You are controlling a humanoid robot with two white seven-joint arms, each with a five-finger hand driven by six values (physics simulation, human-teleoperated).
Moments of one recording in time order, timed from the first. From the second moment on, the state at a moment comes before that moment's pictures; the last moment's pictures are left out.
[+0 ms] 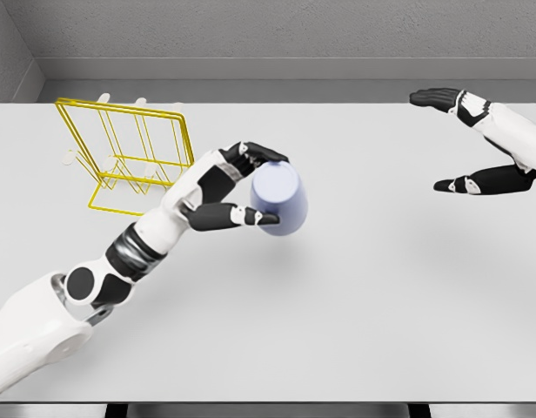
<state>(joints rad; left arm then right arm) -0.48 0.60 -0.95 -1.69 0.73 -0.54 -0.05 -0.24 -0.90 0.19 -1.70 -0.15 -0.61 0.35</state>
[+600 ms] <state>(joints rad) -0.46 0.67 -0.89 -1.73 0.74 -0.54 -0.05 -0.21 -0.90 0.16 -1.70 -0.15 -0.61 0.35</state>
